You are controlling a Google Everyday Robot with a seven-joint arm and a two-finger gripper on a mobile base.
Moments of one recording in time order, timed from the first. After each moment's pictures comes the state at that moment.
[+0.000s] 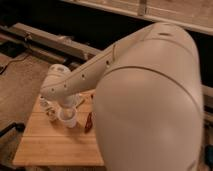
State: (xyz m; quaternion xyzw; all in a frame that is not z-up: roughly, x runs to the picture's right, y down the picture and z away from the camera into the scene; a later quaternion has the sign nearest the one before) arm -0.159 0.092 0.730 -0.20 0.08 0.28 0.94
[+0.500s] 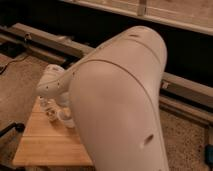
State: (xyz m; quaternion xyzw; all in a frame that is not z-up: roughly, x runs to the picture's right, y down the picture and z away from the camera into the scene) arm -0.173 0.098 0.761 -0.21 0.10 0.25 0.94
